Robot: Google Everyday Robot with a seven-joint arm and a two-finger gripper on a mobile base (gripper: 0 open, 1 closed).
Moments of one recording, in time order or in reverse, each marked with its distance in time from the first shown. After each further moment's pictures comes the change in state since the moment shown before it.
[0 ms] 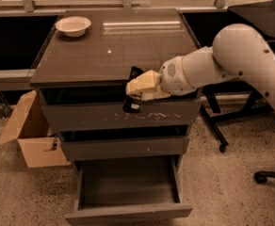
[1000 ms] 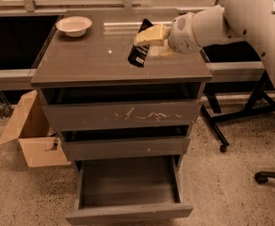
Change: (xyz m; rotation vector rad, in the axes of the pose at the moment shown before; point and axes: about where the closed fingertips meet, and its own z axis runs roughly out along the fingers) arm 0.126 -0.002 -0.043 0.051 0.188 0.046
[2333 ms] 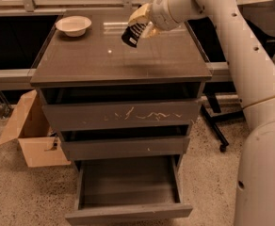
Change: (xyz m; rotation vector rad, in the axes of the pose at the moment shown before) arm 0.103 0.014 0.065 -0.094 0.081 0.184
